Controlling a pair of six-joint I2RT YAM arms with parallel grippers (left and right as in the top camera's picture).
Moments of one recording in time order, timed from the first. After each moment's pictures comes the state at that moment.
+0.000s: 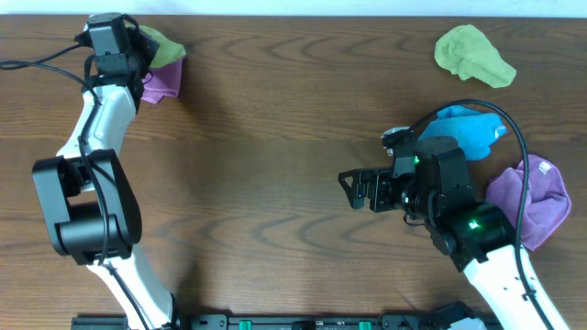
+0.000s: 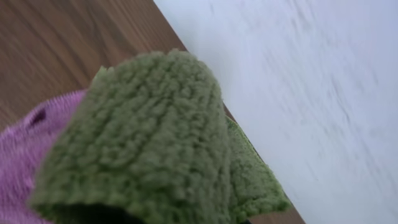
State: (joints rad) left arm 0.16 2.04 1.50 -0.05 0.04 -0.87; right arm 0.35 1.04 0.83 -0.59 -0.29 0.35
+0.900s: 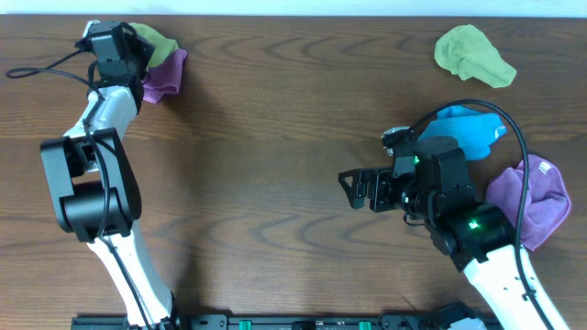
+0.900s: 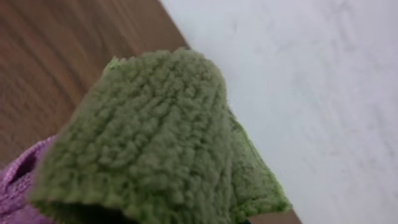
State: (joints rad) left arm 0.19 2.19 1.53 0.11 0.04 -0.88; right arm 0.35 1.04 0.83 -0.59 -0.29 0.35
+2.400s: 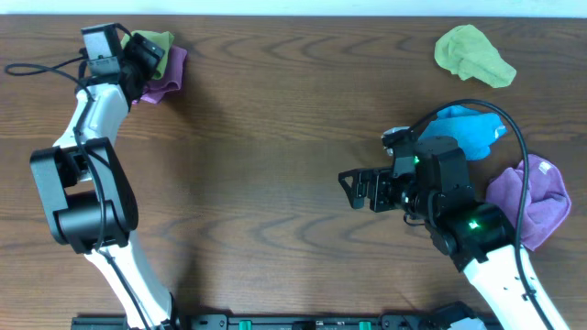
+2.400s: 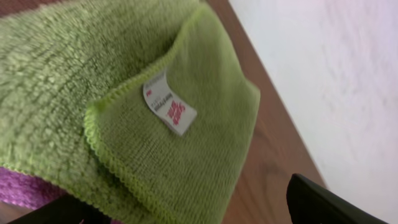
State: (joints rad) left arm 0.20 2.11 1.54 -0.19 0.20 -0.83; right arm 0.35 1.04 0.83 -0.59 -0.29 0.35
